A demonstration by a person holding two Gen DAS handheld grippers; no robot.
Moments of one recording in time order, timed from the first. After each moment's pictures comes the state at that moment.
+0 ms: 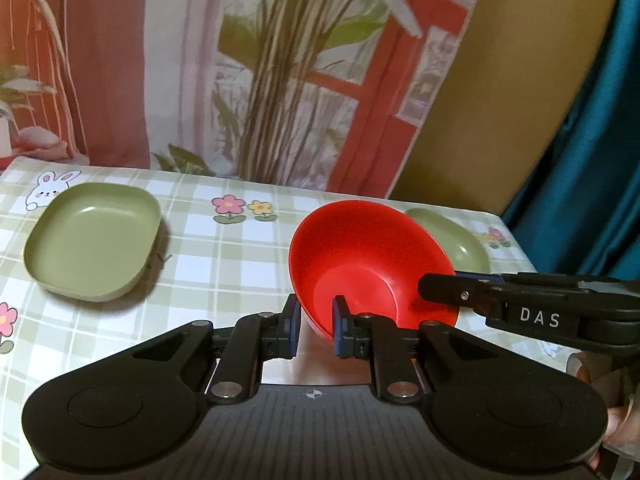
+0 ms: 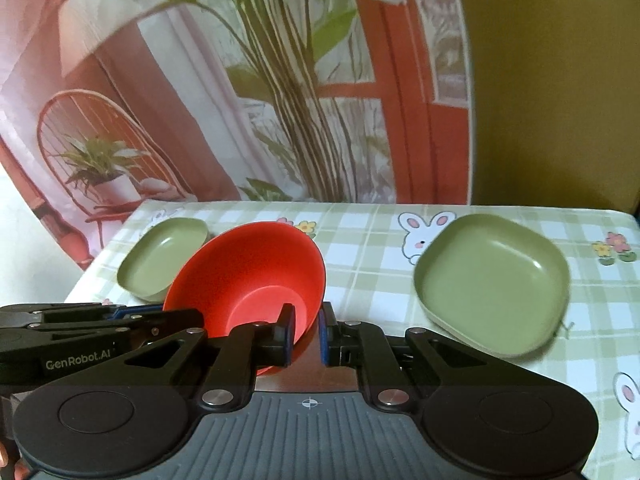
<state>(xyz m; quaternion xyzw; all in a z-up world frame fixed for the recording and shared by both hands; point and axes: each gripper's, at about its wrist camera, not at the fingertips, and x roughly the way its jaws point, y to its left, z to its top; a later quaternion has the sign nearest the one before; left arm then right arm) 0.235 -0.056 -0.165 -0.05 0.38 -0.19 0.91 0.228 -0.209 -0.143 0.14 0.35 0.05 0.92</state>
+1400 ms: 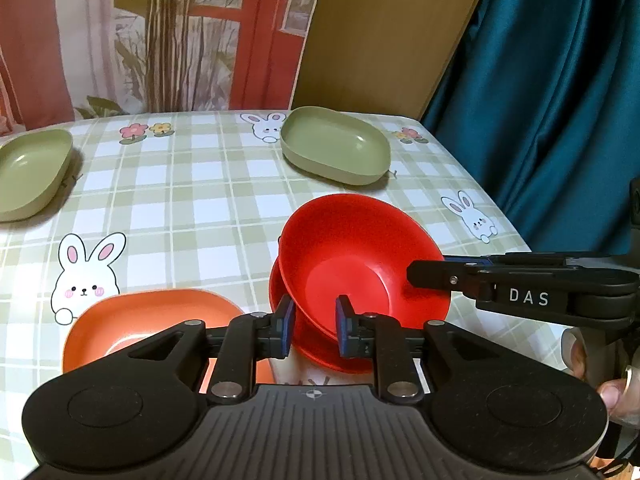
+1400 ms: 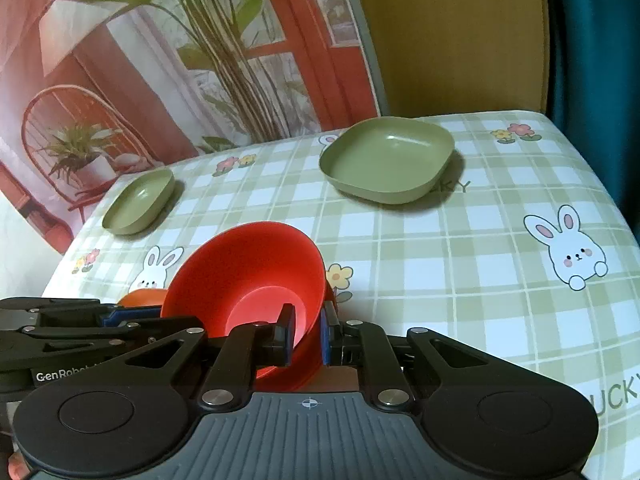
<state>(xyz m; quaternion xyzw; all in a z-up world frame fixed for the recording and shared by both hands) 0.150 -0.095 -0.186 0.01 0.42 -0.27 0.86 0.101 -0.241 -0.180 0.18 0.39 0.00 0.90</state>
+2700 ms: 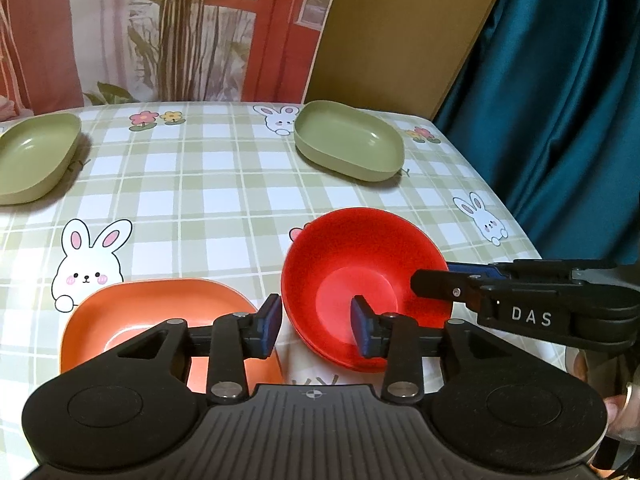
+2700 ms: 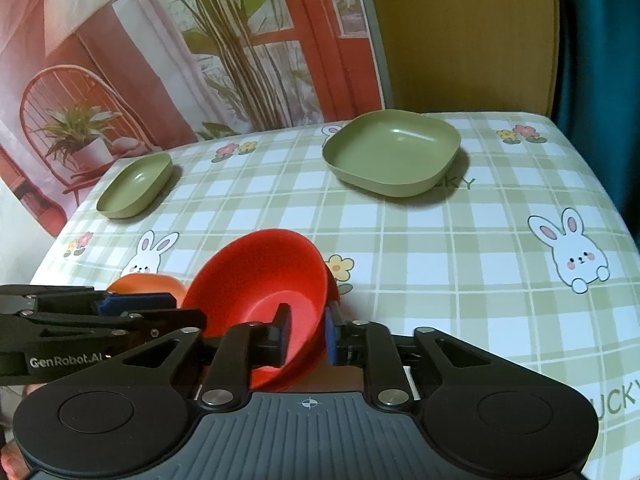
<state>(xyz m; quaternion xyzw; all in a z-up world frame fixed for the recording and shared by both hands) 0.152 -0.094 -0.190 -0.01 0.43 -0.26 0.87 0.105 -0.238 -0.185 0.15 0.40 0.00 0.91</state>
